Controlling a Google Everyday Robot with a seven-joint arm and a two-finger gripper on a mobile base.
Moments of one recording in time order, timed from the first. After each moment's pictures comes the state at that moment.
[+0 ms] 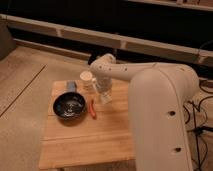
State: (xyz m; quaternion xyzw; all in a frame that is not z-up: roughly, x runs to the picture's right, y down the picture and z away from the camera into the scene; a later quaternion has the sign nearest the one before) arm -0.010 0.042 0.879 -0.26 0.16 0.50 0.81
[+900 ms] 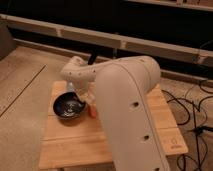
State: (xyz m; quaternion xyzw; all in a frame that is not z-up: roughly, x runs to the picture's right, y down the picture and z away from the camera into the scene) arm -0.138 0.043 0.876 -0.22 0.13 0.34 0.90
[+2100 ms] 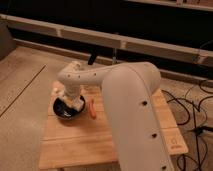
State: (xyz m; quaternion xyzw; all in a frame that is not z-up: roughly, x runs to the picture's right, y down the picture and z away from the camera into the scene) arm -0.191 0.077 0.875 -0.31 0.00 0.28 0.91
